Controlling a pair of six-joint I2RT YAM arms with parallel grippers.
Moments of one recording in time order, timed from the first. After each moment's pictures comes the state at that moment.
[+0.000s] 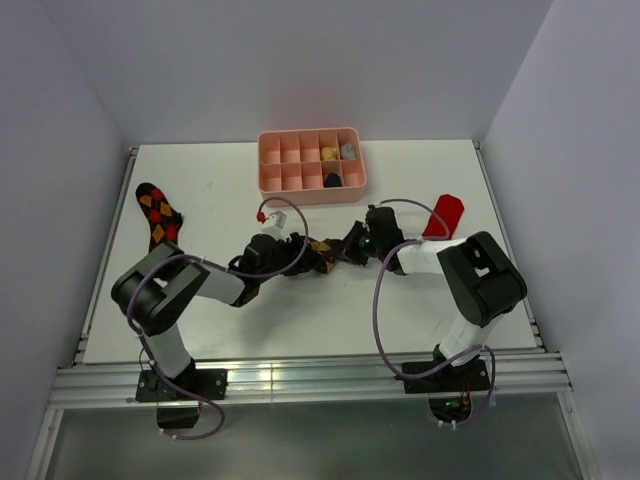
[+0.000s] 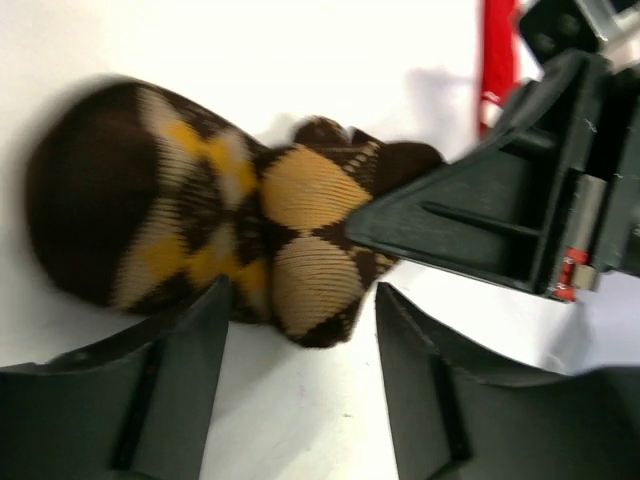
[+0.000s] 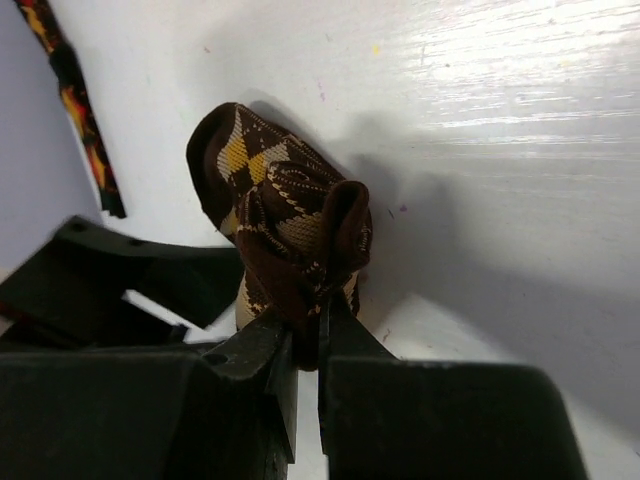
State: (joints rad) left arm -0.67 1.80 0.58 0.85 0.15 -0.85; right arm 0.44 1.71 0.70 0.32 -0.34 0.98
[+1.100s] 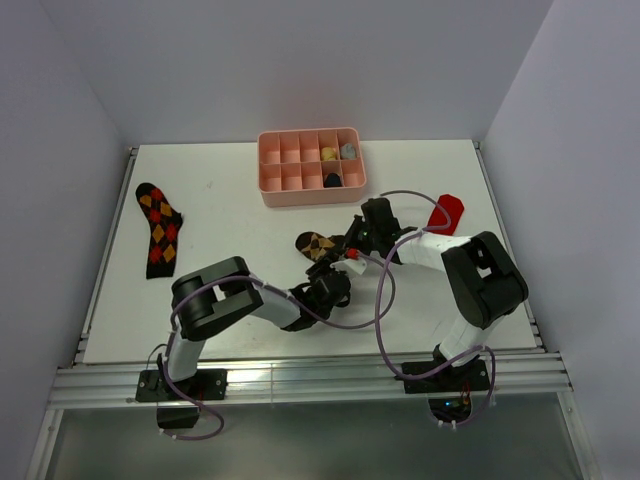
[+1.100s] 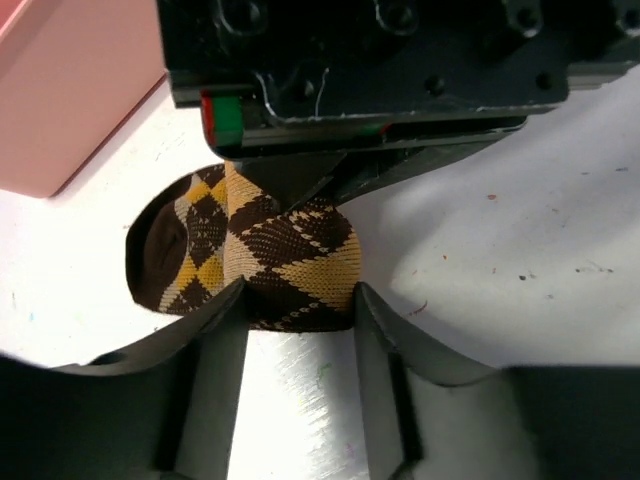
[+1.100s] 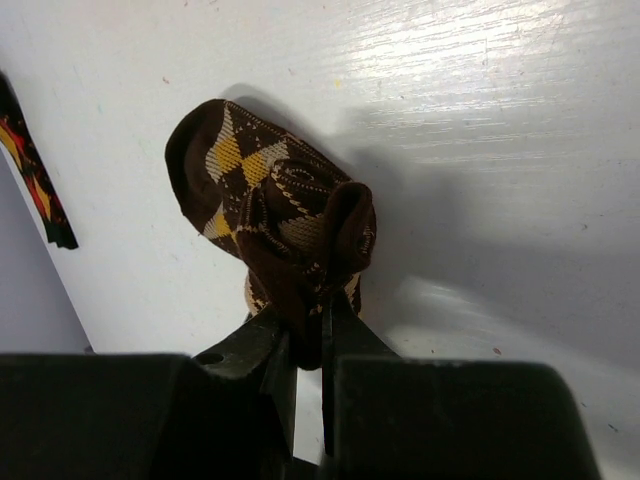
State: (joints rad) left arm -1.15 1.99 0.86 0.69 -0.77 0.15; right arm 0.46 1.68 0.83 0.04 -0.23 0.91
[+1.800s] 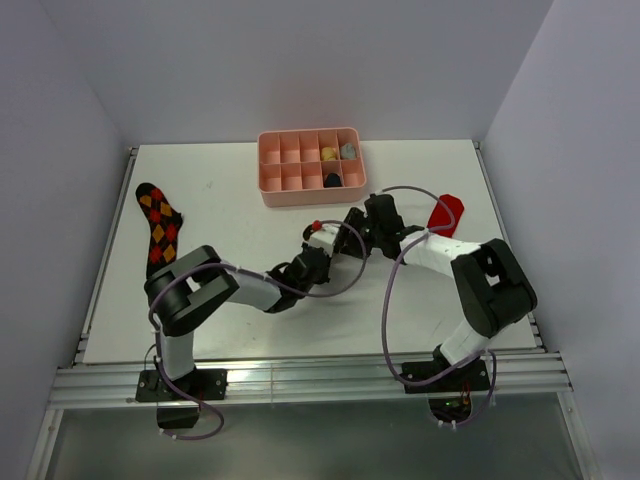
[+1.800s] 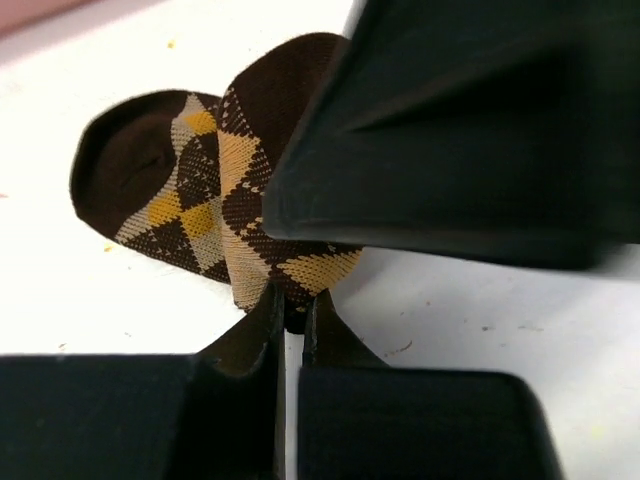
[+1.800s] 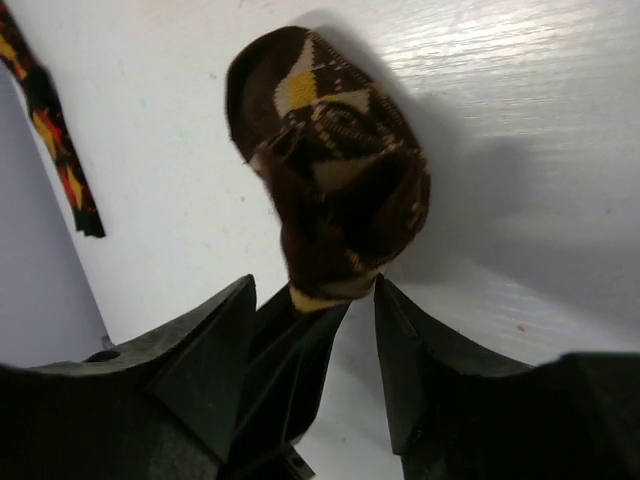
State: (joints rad) left arm -0.99 1.89 0.81 0.63 -0.46 -0.23; right arm 0.45 1.62 0.83 0.03 -0.23 0.91
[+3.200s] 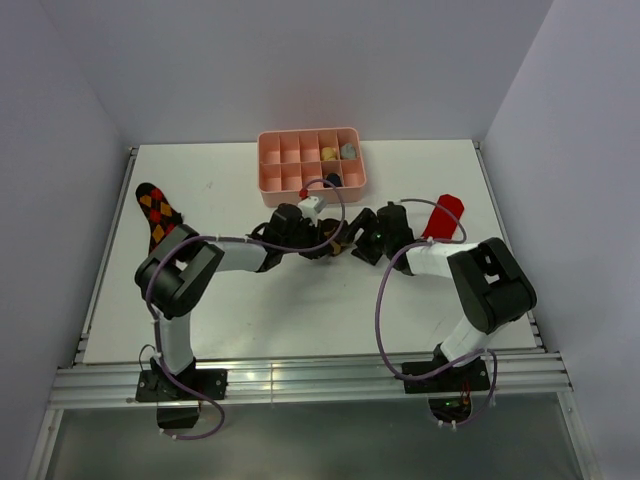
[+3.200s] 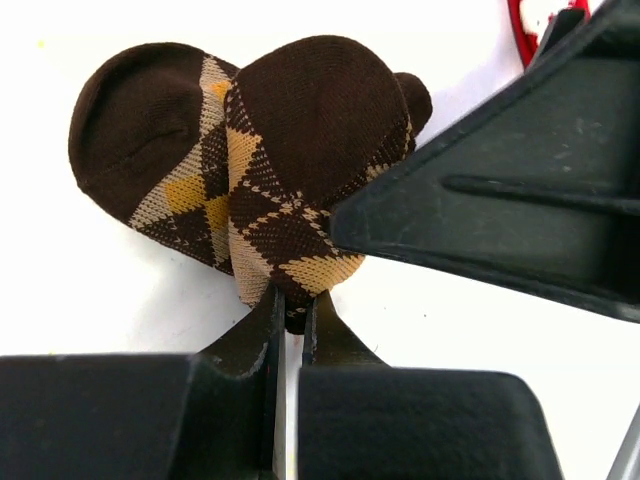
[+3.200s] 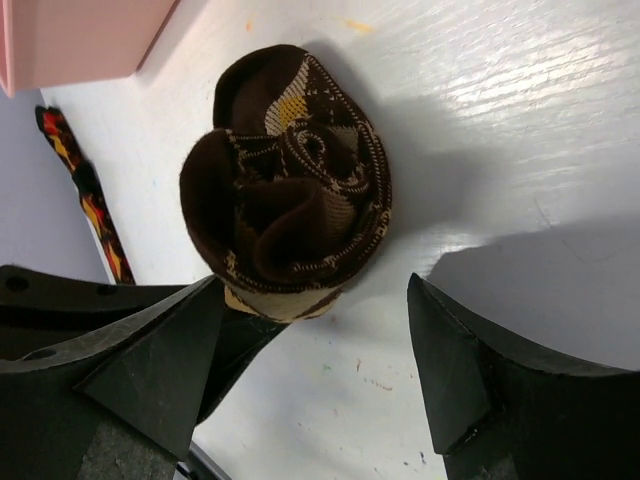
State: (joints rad) left arm -0.68 1.92 0.97 0.42 0.30 -0.40; right arm 0.39 1.63 0.68 0.29 -0.19 1.04
